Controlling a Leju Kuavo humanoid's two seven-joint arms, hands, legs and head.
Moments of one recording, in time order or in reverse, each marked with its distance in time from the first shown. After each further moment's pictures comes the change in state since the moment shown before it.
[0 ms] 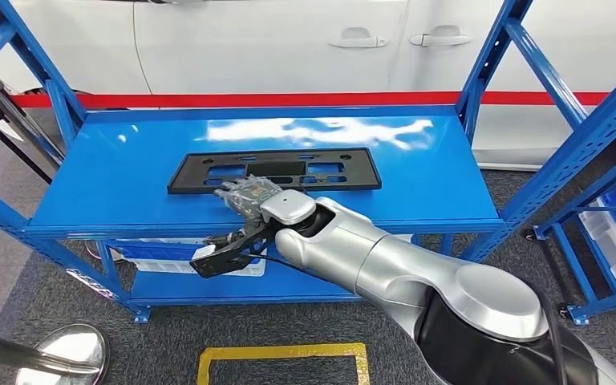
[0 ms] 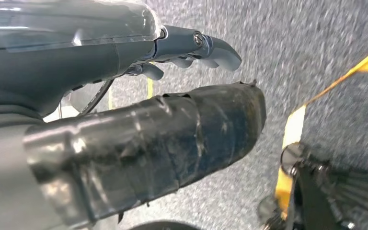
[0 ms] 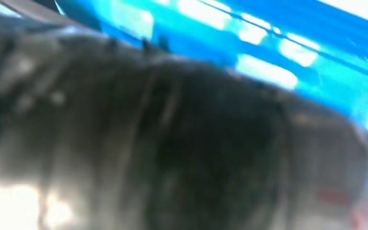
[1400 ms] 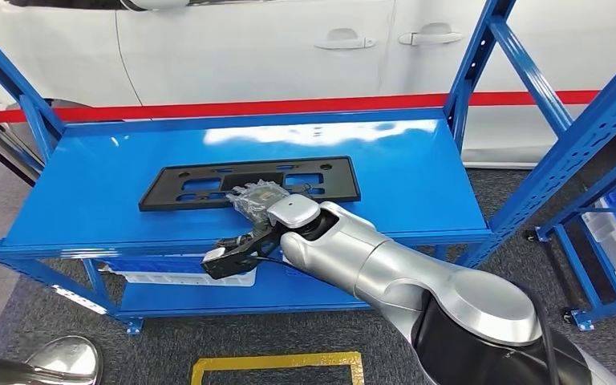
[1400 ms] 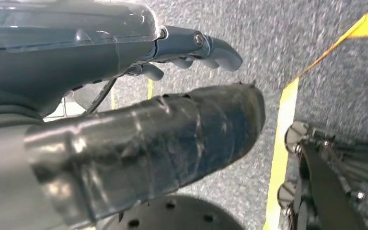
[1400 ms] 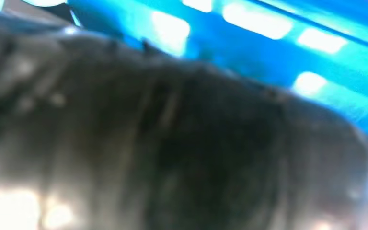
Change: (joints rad) left arm 0.003 -0.001 0.005 0.000 -0.004 -0.010 0.006; right arm 0.024 0.016 -0.010 0.063 0.022 0.003 -0.019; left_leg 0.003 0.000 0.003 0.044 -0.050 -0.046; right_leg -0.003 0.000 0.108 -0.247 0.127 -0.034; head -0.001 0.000
